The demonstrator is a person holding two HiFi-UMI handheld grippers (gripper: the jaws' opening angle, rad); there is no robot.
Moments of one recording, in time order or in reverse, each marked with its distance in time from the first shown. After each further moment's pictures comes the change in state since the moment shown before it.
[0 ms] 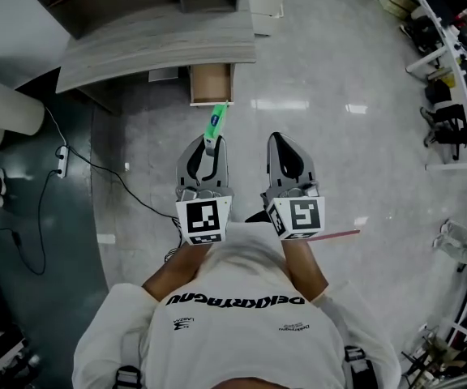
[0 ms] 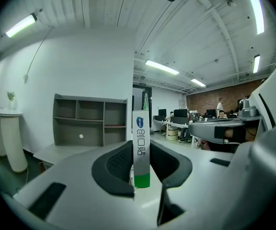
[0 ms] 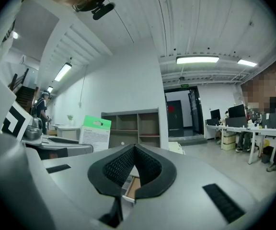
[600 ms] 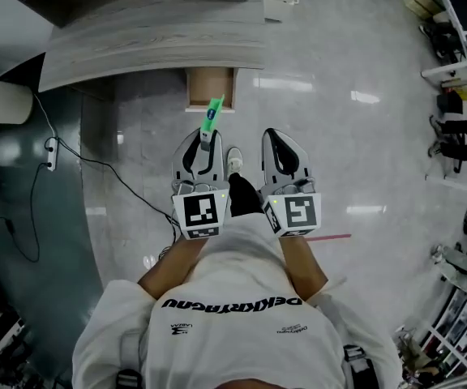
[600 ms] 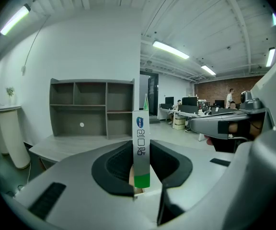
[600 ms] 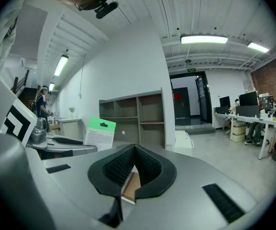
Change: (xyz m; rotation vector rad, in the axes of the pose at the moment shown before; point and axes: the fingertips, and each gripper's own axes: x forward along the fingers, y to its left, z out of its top) left arm 0.157 0.051 -0.059 -0.013 0.148 0.057; right arm 0.156 -0.058 -0.059 0.023 0.129 0.087
